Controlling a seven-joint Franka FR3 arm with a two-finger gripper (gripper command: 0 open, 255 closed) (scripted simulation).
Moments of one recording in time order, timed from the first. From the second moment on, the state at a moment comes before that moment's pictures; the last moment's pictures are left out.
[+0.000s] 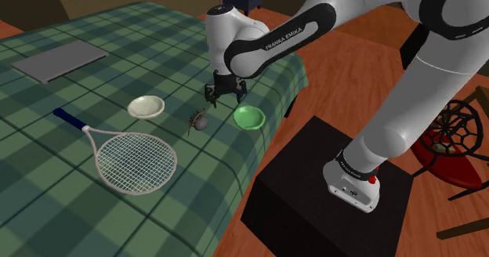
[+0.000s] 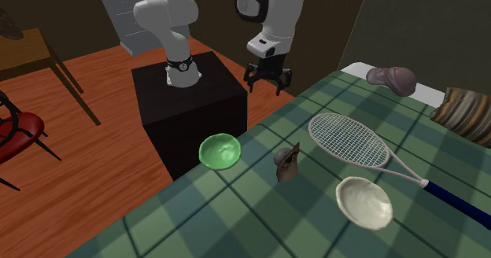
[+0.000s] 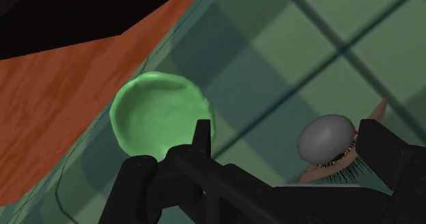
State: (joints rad) arm -0.08 0.11 0.49 -2.17 -0.15 2.18 1.03
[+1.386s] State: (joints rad) arm 0.13 0.85 0.32 -1.46 -0.33 2.16 1.49
